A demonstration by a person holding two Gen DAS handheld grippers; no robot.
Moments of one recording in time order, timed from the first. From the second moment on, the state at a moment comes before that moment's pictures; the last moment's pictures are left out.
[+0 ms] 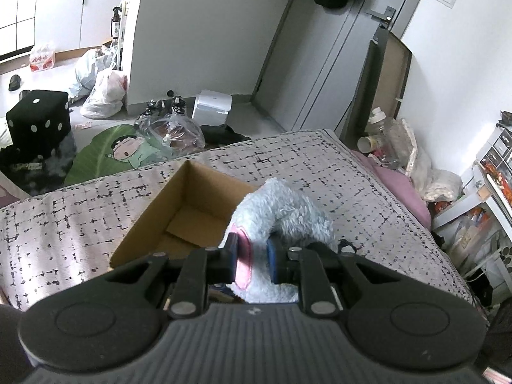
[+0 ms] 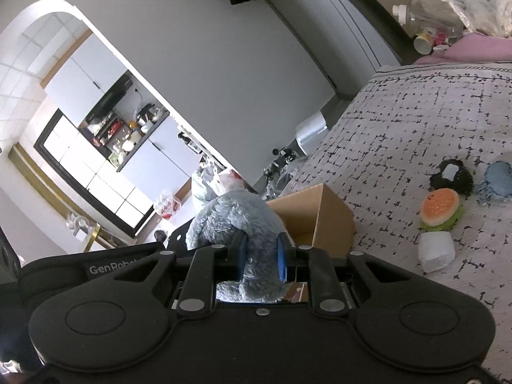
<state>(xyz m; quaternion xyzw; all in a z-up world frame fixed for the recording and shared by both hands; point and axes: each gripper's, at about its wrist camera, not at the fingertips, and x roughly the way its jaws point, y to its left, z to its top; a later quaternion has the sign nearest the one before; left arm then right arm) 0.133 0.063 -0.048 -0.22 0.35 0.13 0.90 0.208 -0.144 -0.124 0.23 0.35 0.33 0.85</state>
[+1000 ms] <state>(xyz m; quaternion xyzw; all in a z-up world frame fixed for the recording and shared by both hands) 0.163 0.147 -0.109 -0.27 0.38 0.13 0.87 0.222 -0.091 -0.157 0.19 0.40 0.30 0.85</state>
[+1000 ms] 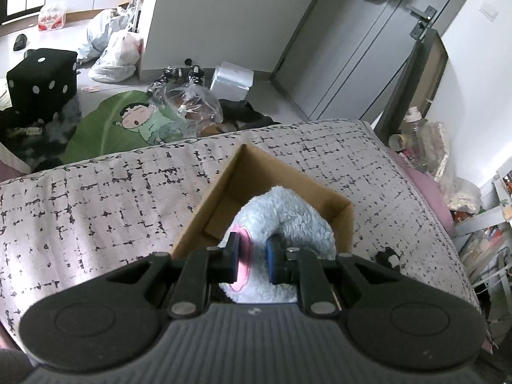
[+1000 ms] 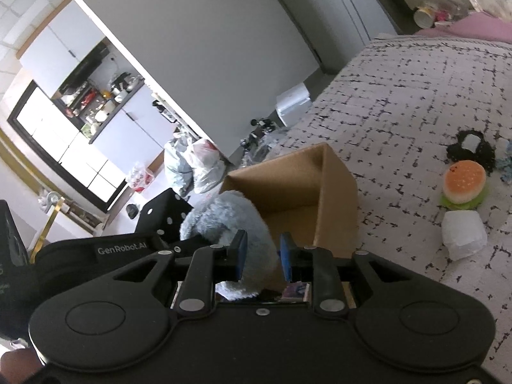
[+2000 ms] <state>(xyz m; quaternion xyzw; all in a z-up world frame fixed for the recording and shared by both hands) 0.159 0.131 -0.077 -0.21 0.39 0.20 0.88 0.219 -0.119 -0.138 0.20 0.39 0.25 0.86</state>
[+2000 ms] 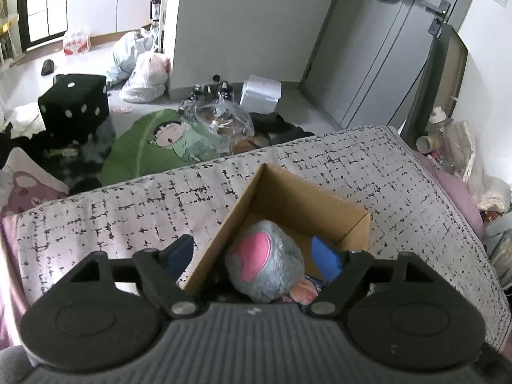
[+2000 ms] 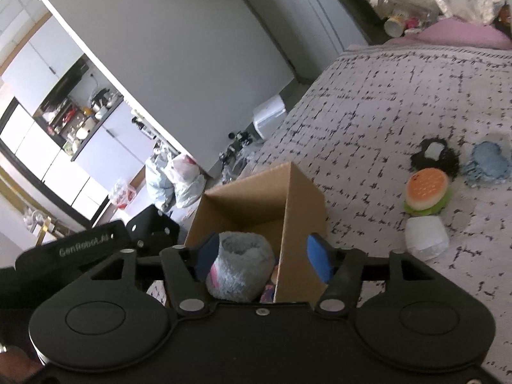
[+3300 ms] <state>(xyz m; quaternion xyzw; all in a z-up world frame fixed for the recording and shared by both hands) 0.169 -0.012 -0.025 -0.12 0.39 0.16 0.90 0.230 -0.265 -0.093 0.23 0.35 0.16 0.89</state>
